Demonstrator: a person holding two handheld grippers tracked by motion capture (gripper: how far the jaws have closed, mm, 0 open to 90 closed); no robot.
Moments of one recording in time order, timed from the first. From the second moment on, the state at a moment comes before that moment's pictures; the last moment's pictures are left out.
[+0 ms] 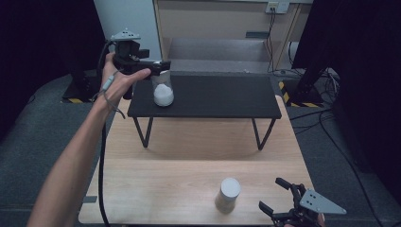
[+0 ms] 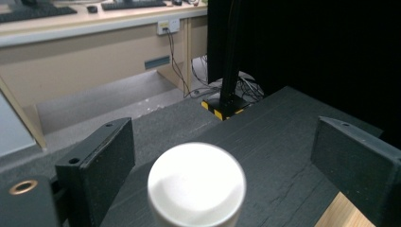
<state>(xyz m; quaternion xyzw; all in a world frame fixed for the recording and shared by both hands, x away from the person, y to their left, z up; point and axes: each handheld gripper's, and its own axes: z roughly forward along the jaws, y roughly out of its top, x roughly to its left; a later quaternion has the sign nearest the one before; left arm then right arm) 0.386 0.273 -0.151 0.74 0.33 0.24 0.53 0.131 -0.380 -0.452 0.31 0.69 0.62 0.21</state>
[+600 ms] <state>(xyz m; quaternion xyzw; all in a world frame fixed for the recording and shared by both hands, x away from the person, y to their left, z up) 0.328 0.312 -0.171 0.74 0.27 0.23 0.57 0.133 -0.379 -0.451 0.30 0.69 0.62 0.21</state>
